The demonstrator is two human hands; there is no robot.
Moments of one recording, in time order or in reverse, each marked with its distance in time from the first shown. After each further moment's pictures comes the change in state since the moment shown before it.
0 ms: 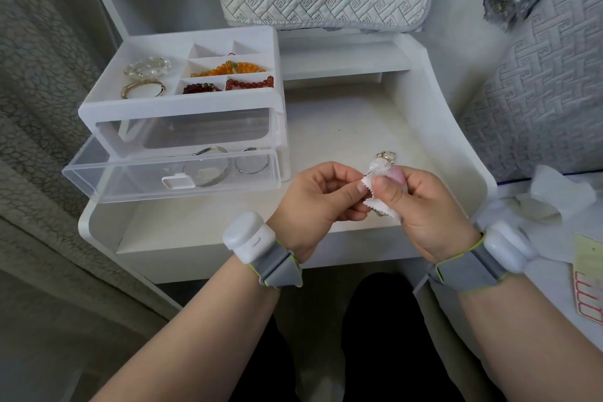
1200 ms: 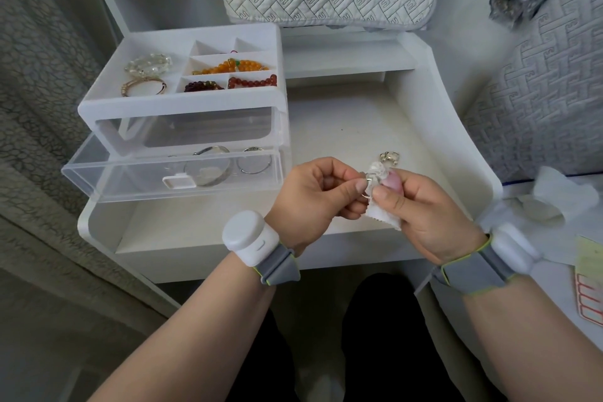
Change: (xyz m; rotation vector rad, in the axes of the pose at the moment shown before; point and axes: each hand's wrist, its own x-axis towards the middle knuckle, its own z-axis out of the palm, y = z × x) left_hand 0.005 0.003 -0.008 0.105 0.004 0.074; right_hand 0.003 0.008 -0.006 0.062 -0.097 0.083
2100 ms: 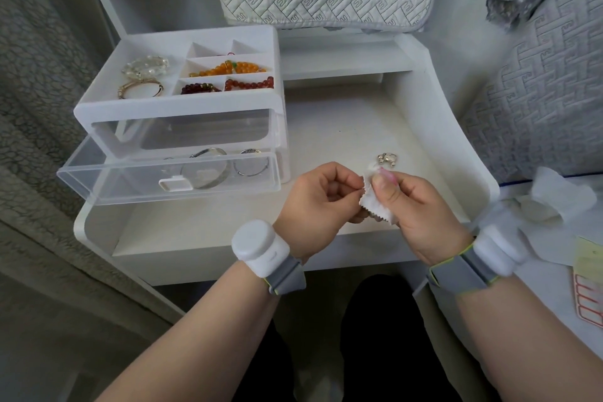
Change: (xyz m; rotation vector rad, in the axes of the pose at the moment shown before) left_hand -0.001 -0.008 0.007 0.121 0.037 0.018; right_hand 0.003 0.003 0.003 -0.139 0.124 -0.059
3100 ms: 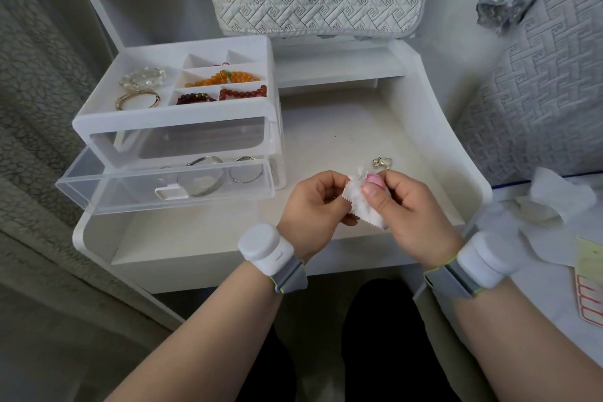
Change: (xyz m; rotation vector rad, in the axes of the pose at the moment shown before) left_hand 0.012 -0.015 0.004 0.022 0.034 -0.006; right_hand -0.002 -0.005 -0.002 -0.281 0.065 -0.104
